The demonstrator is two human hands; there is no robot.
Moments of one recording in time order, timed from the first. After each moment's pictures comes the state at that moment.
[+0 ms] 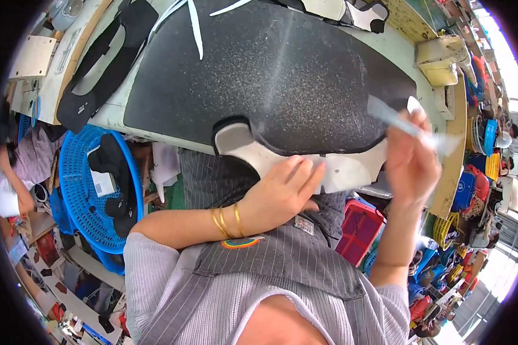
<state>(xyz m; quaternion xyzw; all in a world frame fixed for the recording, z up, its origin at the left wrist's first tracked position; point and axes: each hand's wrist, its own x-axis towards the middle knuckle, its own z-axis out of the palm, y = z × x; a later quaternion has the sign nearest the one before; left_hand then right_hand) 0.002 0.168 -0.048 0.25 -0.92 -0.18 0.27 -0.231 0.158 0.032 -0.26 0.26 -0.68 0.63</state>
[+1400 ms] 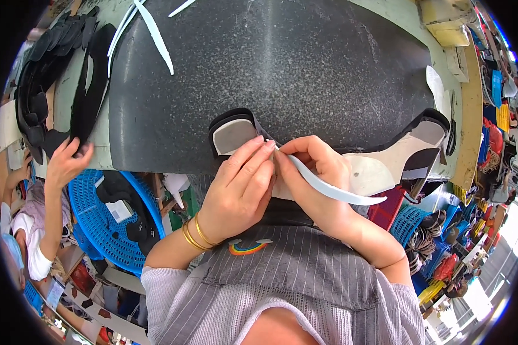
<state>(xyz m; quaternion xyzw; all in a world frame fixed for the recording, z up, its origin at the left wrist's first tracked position) 0.063 0.120 -0.064 0.26 -0.89 -0.23 0.30 -0.097 0.160 -0.030 -0.47 0.69 -0.42 0.35</state>
